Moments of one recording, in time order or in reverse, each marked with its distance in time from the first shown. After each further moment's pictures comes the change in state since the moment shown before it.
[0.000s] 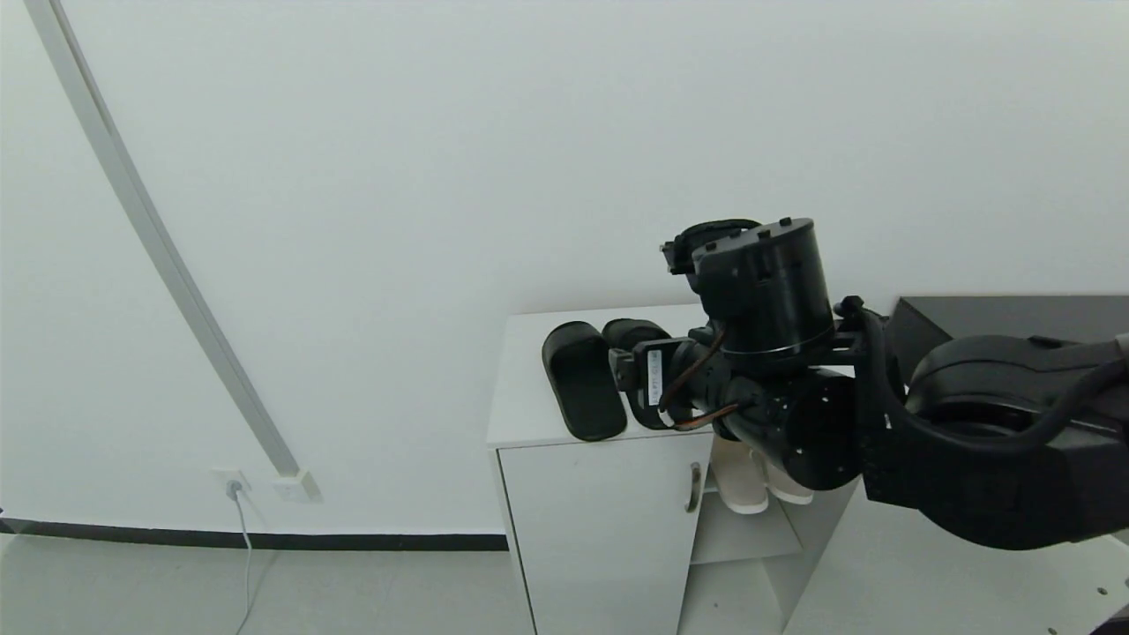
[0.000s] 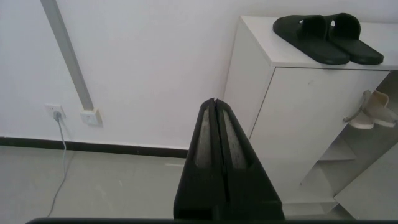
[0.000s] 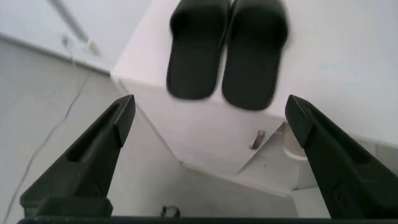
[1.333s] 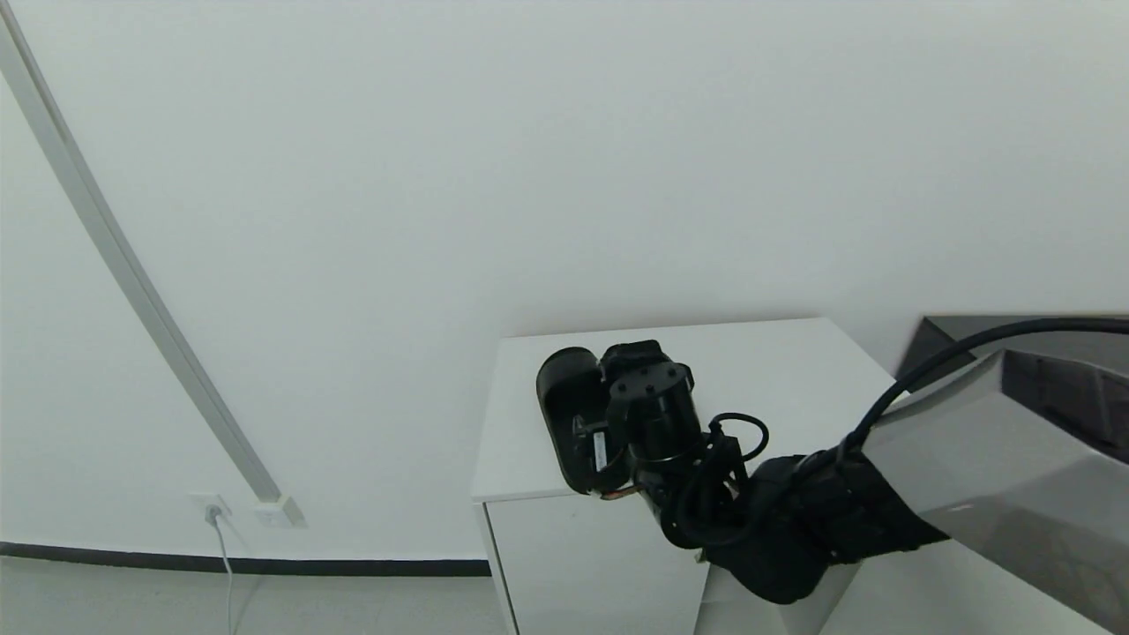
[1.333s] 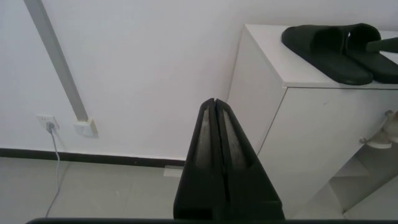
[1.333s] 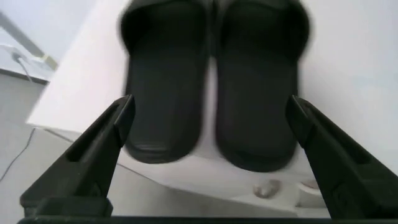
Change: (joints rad) left arm 0.000 0.000 0.000 0.000 -0.001 0.003; right arm -0.035 0.360 0.050 -0.437 0.017 -0.059
